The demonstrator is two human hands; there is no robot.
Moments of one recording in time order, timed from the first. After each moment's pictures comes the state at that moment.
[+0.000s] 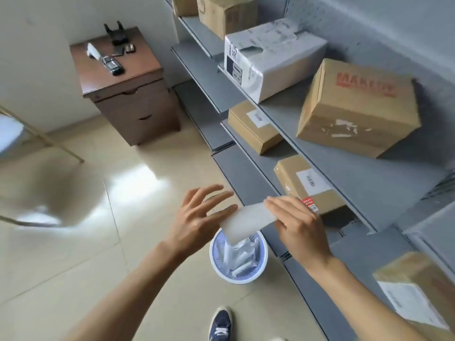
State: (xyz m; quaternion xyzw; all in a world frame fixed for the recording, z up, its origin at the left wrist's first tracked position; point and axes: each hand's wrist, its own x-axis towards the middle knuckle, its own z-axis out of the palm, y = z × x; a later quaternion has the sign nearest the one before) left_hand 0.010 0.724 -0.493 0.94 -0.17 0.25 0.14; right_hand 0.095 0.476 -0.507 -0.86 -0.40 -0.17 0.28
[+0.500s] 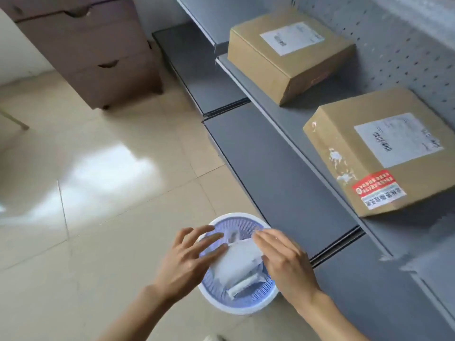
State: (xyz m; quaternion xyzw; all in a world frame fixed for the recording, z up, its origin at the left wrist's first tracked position) left_hand -0.022 0.737 -0.878 0.97 -0.14 0.13 0.17; right_hand 0.080 0.491 -0.865 -0.88 -0.41 -0.06 0.22
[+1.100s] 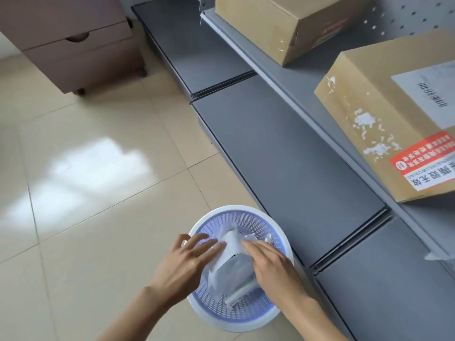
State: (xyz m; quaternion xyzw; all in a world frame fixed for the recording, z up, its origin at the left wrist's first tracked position) left_hand -0.016 0.729 -0.991 0.98 -0.13 -0.03 0.13; right_hand 0.065 0.493 -0.992 -0.91 -0.35 0.11 0.21
